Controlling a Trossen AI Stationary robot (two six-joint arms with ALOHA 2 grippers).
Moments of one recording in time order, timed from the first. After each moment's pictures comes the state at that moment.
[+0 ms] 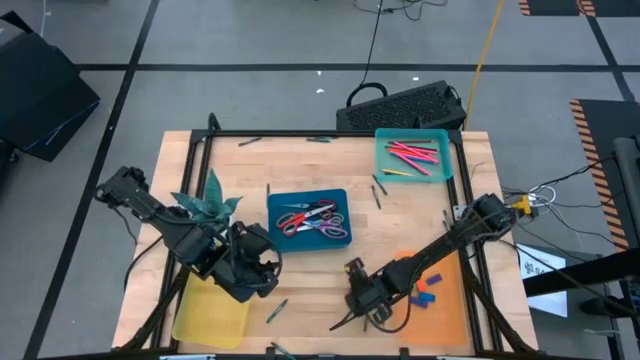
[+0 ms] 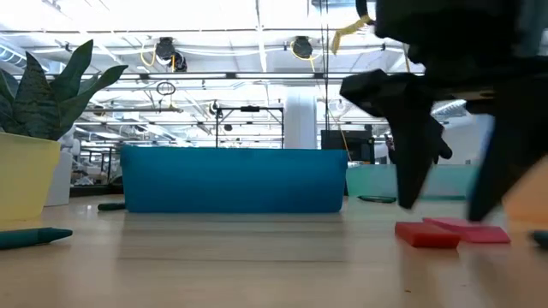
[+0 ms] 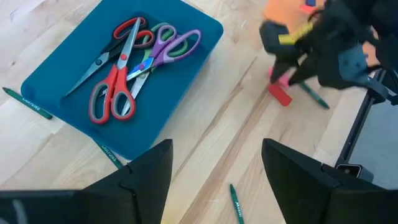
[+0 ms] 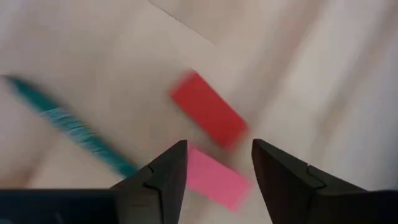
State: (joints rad) left arm -0.61 1.54 1.54 -1.16 -0.49 -1.17; right arm 0.55 1.93 1.23 -0.54 0.14 -0.03
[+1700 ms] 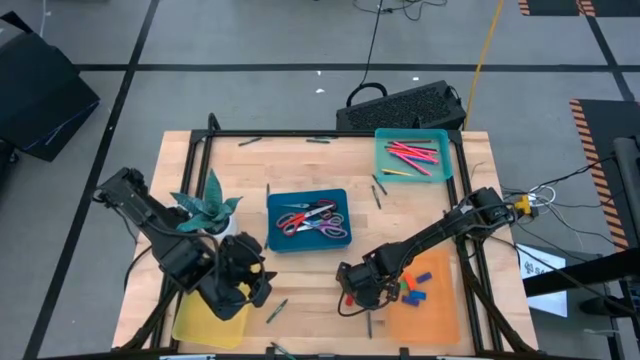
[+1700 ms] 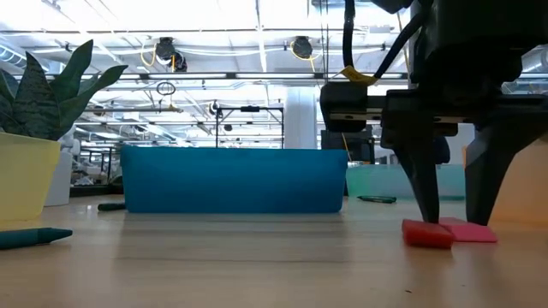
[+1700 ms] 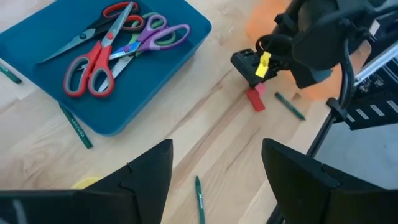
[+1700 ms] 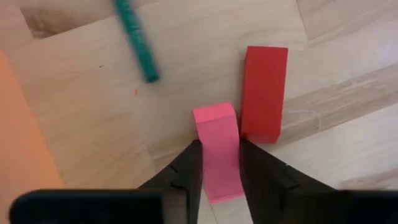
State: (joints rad) left arm -0.71 1.54 1.54 -1.15 -0.56 -1.43; right arm 0.43 1.94 1.18 -0.56 -0.13 -0.80
